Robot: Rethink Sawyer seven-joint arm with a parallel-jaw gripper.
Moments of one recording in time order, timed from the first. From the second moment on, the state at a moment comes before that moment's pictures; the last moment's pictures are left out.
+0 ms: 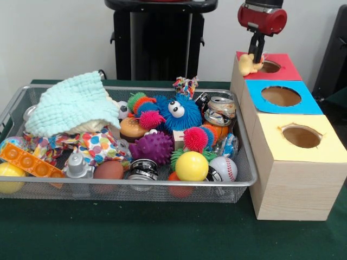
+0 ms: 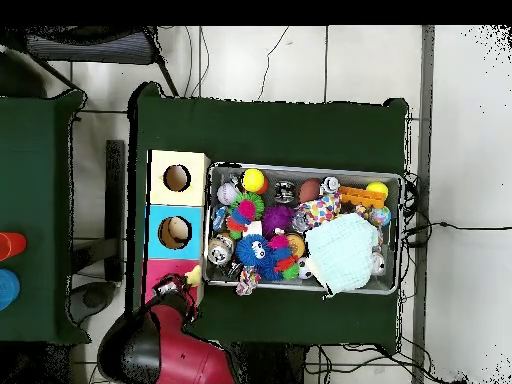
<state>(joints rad) 0.28 -0.84 -0.18 2.27 0.50 0.00 2.48</state>
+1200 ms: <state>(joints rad) 0.44 -0.74 -0.42 2.04 0.35 0.35 2.48</state>
